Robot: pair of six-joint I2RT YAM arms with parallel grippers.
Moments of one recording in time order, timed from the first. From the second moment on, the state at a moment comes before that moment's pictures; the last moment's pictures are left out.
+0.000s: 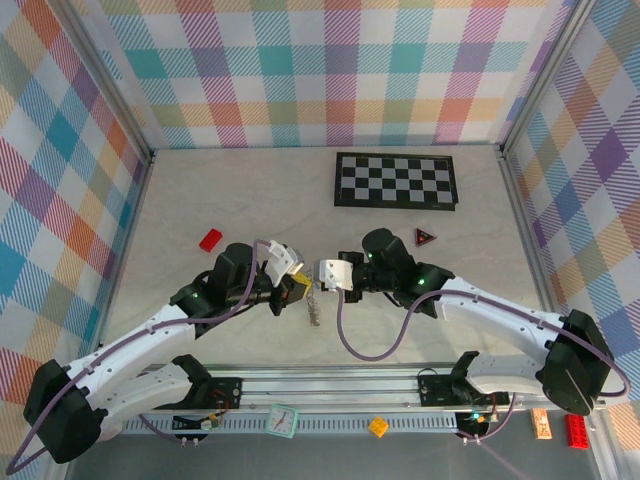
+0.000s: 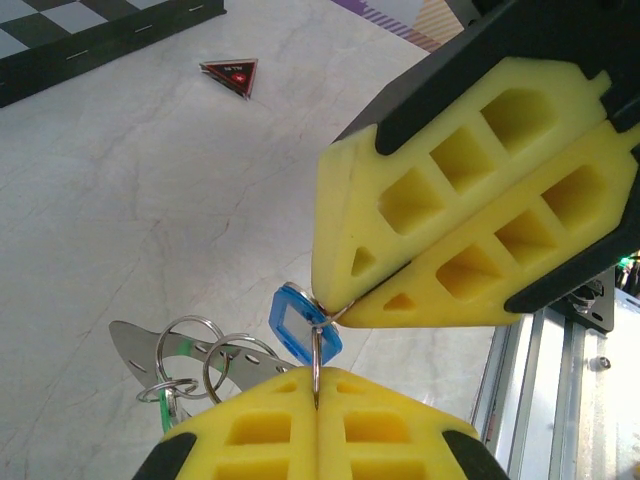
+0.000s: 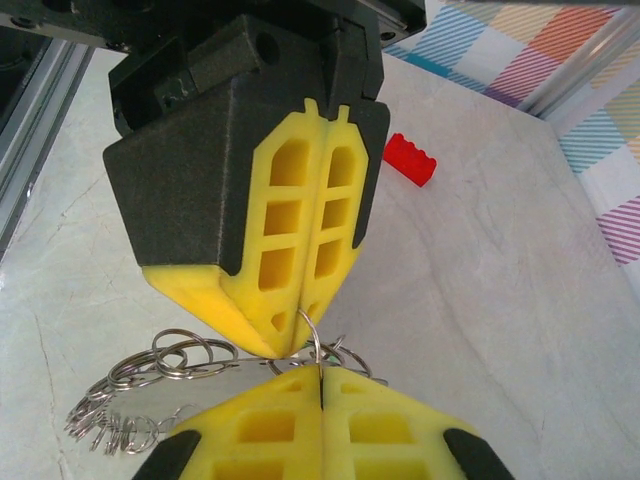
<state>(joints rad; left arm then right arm) -0.71 0.94 0.62 -0.19 0.42 -0.03 0.88 1.20 0.81 -0.13 -0.35 -0.72</state>
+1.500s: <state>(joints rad) -0.71 0.94 0.62 -0.20 0.42 -0.03 0.90 1.22 0.83 -0.14 -0.36 -0.74</state>
